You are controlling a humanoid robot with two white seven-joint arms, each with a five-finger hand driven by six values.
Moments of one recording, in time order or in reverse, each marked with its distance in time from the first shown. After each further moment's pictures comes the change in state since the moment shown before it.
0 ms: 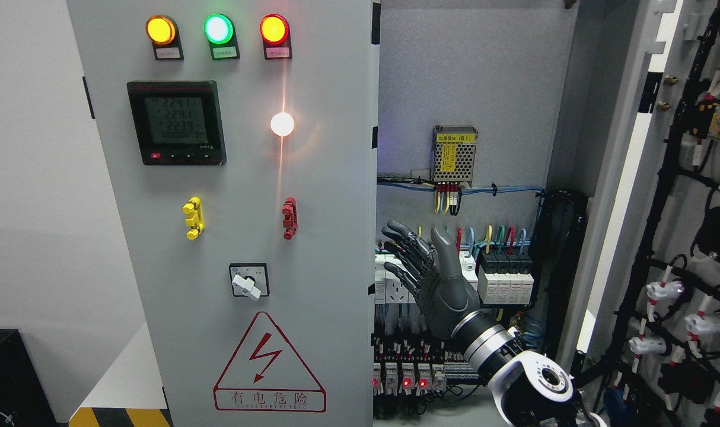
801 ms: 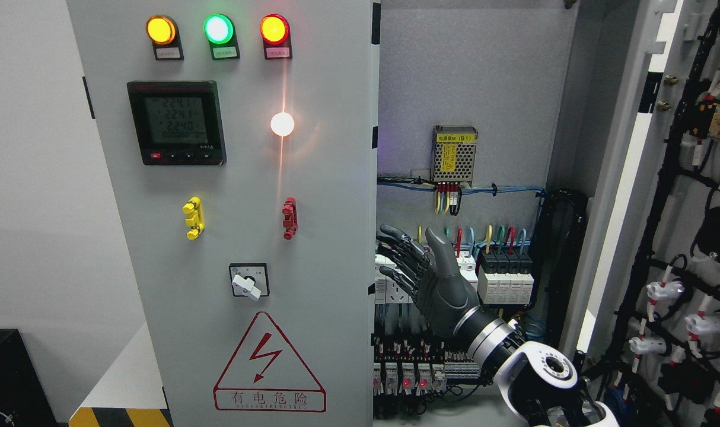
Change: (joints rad) left arm 0.000 0.000 0.000 0.000 0.001 0.000 0.000; right arm -0.039 -0.021 -0.006 0.040 -0.001 0.038 0.100
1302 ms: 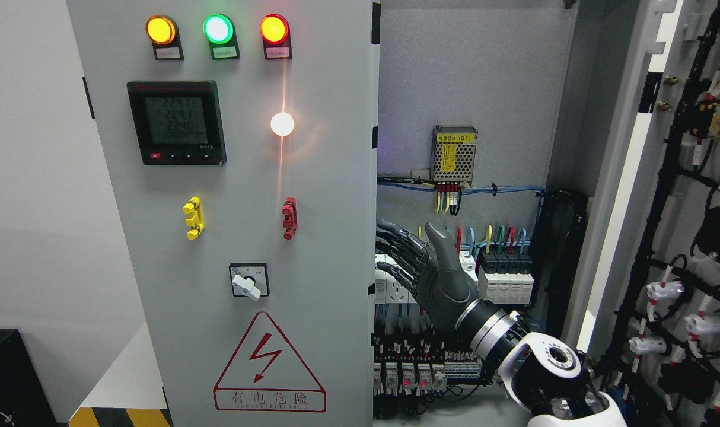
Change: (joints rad) left arm 0.000 0.000 0.000 0.000 0.000 0.000 0.000; right arm -0.024 -0.006 -0.006 0.025 -0.001 0.002 0.052
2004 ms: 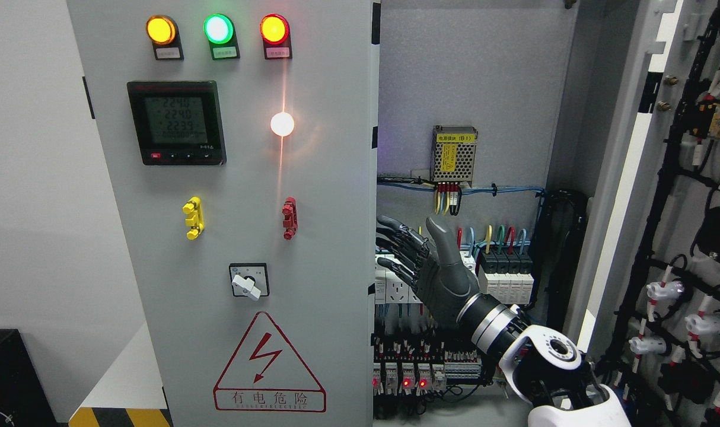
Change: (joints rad) left arm 0.000 0.000 0.000 0.000 0.000 0.000 0.000; right arm -0.027 -0.002 -0.003 0.033 -0.028 0.002 0.014
